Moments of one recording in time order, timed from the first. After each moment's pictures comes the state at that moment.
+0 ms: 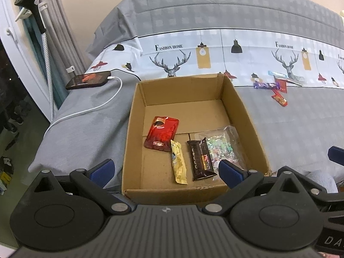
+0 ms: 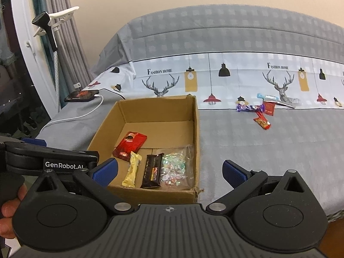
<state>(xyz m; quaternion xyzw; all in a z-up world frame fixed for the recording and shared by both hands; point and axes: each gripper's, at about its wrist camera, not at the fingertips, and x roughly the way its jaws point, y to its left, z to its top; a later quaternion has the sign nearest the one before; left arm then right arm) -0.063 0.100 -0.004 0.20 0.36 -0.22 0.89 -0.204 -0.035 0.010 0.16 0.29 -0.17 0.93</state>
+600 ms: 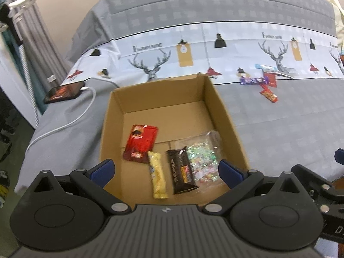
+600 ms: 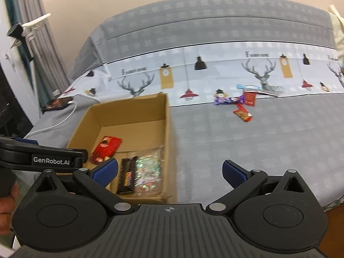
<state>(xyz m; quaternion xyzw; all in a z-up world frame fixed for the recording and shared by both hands) -0.050 0.034 -0.011 0.22 0.37 -0.25 0.87 -0.210 -0.091 -0.005 0.19 0.30 -0.22 0.91</state>
